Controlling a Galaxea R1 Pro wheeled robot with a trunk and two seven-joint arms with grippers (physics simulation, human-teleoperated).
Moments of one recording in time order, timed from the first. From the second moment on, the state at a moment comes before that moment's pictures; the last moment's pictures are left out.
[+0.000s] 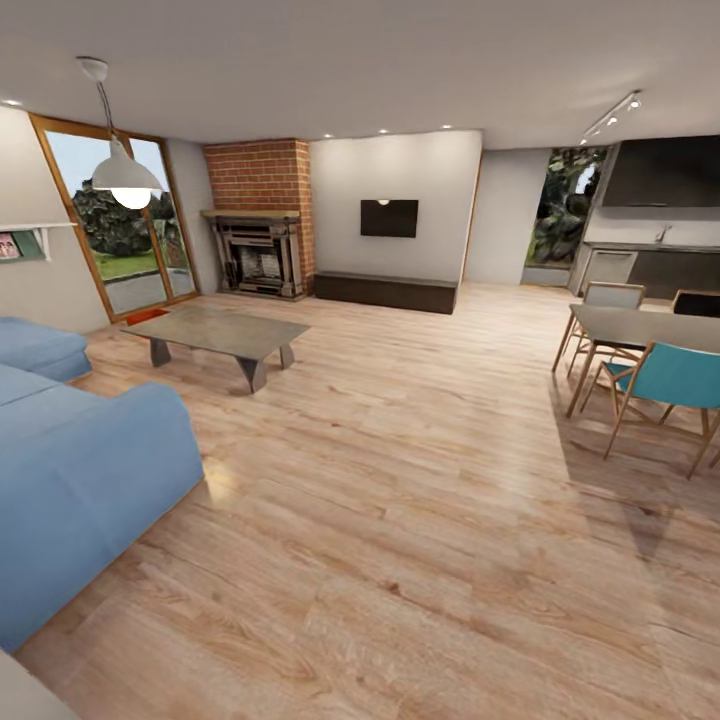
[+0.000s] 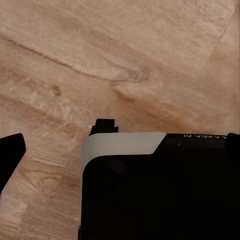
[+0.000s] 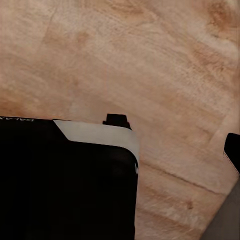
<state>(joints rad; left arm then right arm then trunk) -0.34 -0.01 0.00 0.00 0.05 0.02 0.01 -0.28 0.07 0.56 0.03 -0.45 -0.09 -0.14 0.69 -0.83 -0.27</state>
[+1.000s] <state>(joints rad) -0.34 -0.01 0.00 0.00 0.05 0.02 0.01 -0.28 0.07 0.56 0.03 -0.45 -0.09 -0.14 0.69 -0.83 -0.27</state>
